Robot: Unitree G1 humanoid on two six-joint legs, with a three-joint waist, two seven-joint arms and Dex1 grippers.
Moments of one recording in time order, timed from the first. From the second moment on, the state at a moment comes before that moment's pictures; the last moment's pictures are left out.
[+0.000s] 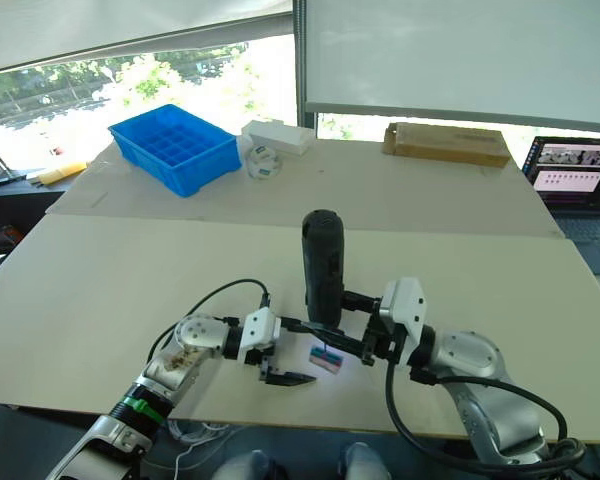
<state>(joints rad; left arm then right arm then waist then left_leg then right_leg) -0.41 0.35 -0.35 0.27 -0.12 -0.10 -1.22 -0.07 -0.54 0.02 -0.52 0.54 0.25 0.87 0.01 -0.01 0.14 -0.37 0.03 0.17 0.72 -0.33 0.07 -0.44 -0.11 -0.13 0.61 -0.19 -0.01</state>
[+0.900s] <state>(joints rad) -0.33 0.55 -0.04 -0.06 -0.56 0.12 -1.33 -0.15 -0.78 -0.35 -0.71 1.01 0.49 0.68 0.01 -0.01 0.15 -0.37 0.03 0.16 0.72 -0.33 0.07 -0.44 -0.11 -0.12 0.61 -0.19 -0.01</state>
